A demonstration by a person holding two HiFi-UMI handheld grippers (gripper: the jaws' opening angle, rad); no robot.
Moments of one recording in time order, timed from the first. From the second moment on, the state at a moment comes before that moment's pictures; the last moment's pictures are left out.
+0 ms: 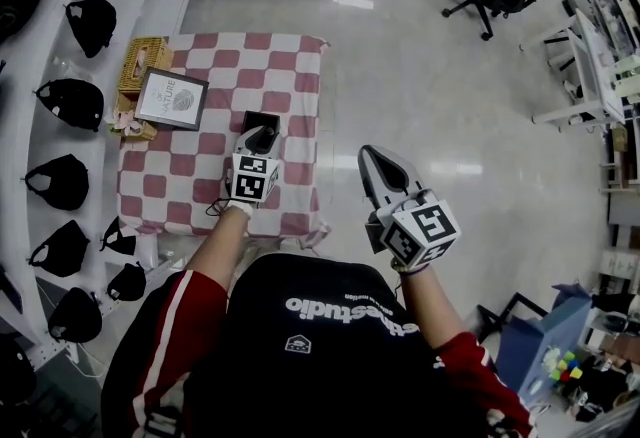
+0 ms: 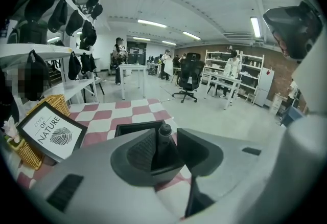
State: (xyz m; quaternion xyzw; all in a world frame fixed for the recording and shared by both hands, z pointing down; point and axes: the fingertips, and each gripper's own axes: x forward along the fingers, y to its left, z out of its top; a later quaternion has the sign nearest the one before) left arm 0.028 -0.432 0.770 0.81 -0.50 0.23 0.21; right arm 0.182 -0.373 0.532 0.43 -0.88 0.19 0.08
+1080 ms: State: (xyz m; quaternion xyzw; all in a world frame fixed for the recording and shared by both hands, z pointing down) left arm 0.010 -0.429 0.750 0.80 -0.53 0.24 0.17; right arm 0.168 -0.348 0.522 0.45 -0.87 0.18 0.08
